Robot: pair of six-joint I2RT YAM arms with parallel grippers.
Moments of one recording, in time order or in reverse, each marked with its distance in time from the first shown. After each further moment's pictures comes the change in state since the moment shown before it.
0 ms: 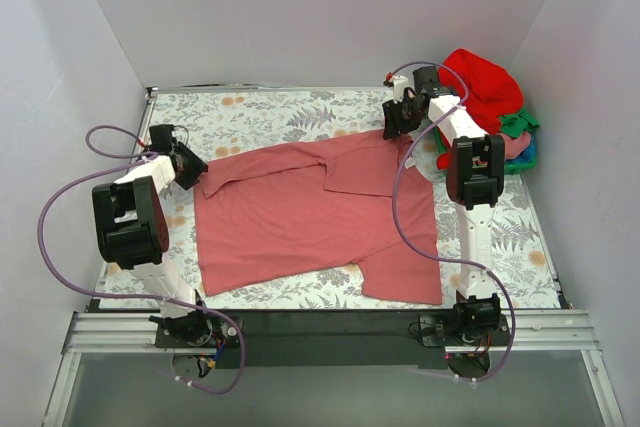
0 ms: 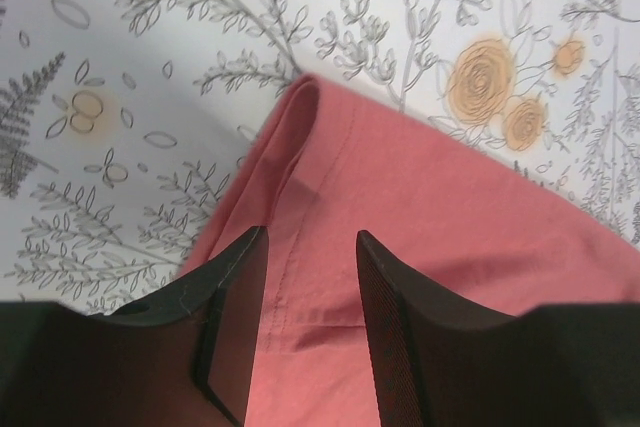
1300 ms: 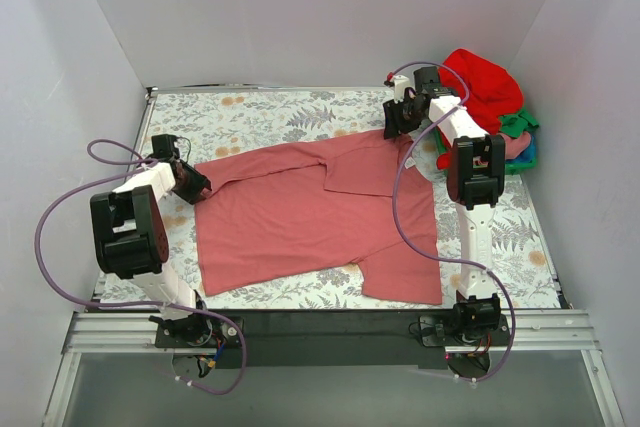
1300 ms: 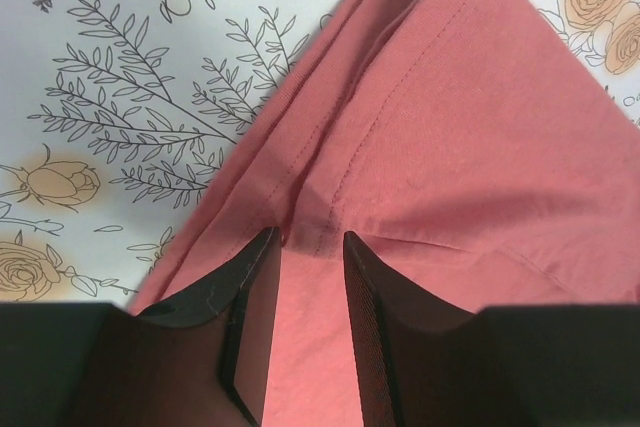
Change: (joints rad) left arm 0.000 -0.077 -0.077 -0.166 0.027 -0.093; right arm -0.006 -0.003 -0.011 0.021 0.000 0.008
